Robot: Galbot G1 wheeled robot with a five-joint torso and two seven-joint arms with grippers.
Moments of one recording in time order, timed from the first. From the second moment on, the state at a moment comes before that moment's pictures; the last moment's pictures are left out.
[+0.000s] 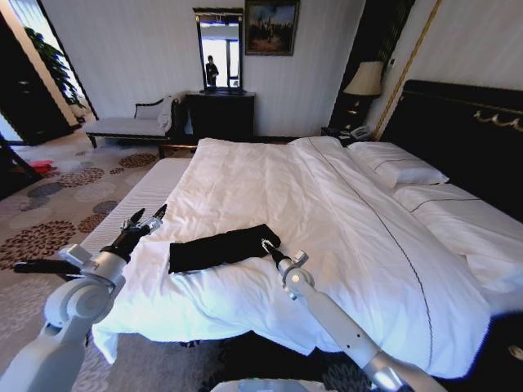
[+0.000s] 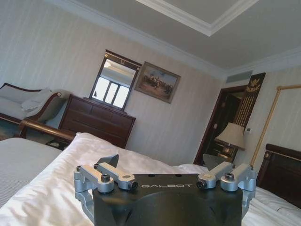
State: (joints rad) left arm 1.37 -0.97 -0.84 -2.13 -1.06 0.22 0.05; right arm -0.81 1.19 -0.08 1.44 1.44 0.05 0.25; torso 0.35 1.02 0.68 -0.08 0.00
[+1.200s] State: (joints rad) left arm 1.32 -0.98 -0.84 -2.09 -1.06 0.21 0.02; right arm -1.01 1.02 0.09 1.74 1.34 0.19 0.39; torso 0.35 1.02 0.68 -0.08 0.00
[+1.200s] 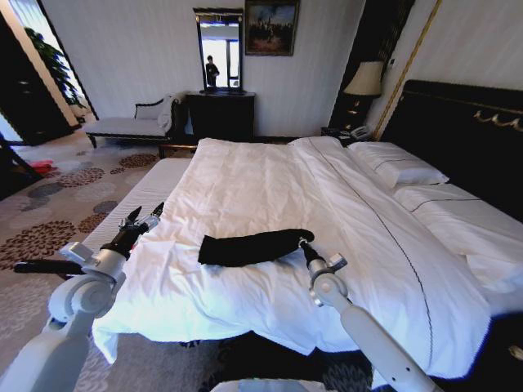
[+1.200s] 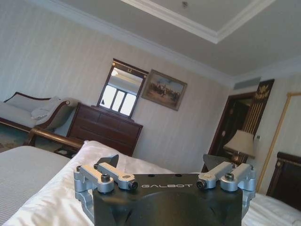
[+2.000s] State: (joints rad) left arm 1.29 -1.01 -0.90 -2.14 -1.12 0.24 -0.03; right arm -0.82 1.22 -0.27 1.54 1.01 0.27 0.06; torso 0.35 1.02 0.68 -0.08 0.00
